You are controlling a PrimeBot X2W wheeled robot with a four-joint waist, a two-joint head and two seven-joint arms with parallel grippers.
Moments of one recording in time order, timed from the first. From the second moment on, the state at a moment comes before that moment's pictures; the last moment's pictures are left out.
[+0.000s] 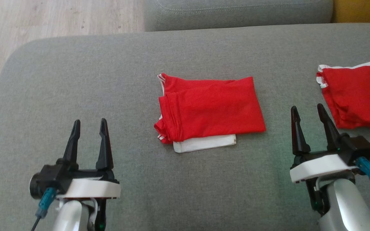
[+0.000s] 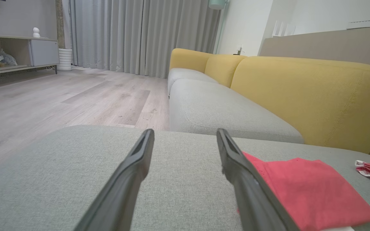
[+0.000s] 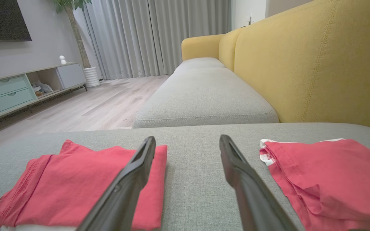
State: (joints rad) left arm -0.13 0.04 -0.09 0.25 -0.23 -0.07 -0.26; right arm -0.18 -0.05 0.01 0.34 0.10 0.13 -0.25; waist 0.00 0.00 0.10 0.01
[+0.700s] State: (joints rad) left arm -0.22 0.04 -0.17 0.26 -0.28 -0.08 -0.26; right arm -0.41 -0.05 -0.02 0.65 0.10 0.13 -0.06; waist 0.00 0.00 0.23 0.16
